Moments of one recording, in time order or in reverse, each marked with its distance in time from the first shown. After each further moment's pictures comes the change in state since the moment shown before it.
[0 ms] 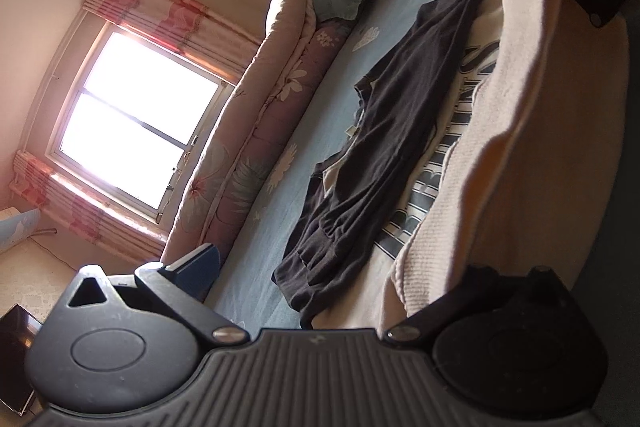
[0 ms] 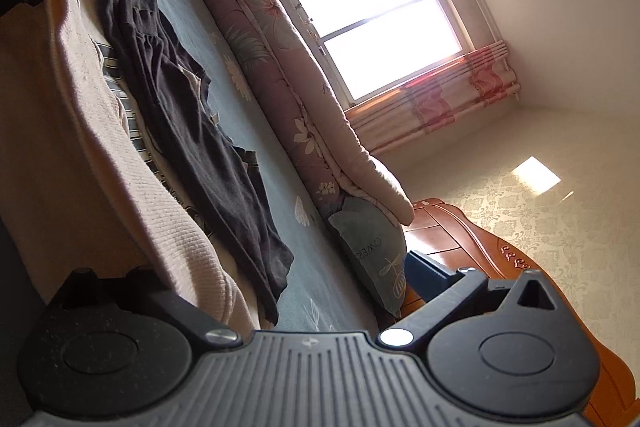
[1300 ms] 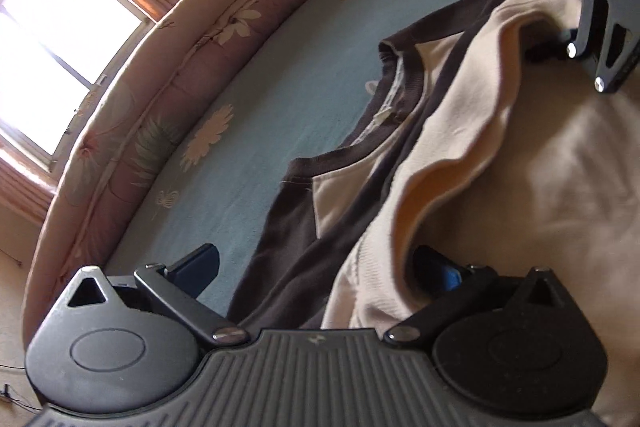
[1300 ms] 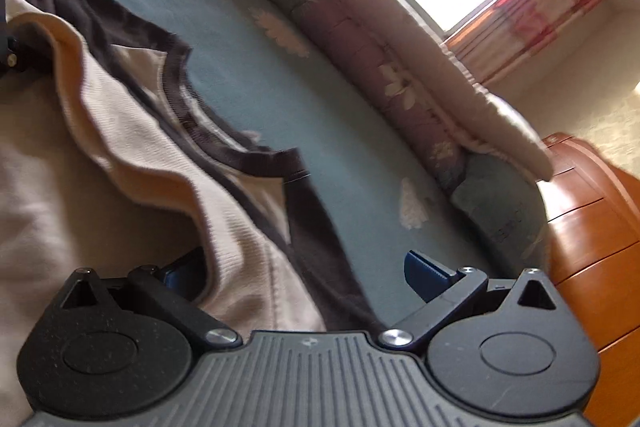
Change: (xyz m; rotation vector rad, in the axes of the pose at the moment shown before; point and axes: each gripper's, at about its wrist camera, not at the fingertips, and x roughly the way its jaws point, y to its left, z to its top) left arm 0.179 0.064 0.022 -0.161 0.109 -0.387; right arm 0.234 -0.021 0.052 0.194 0.177 0.465
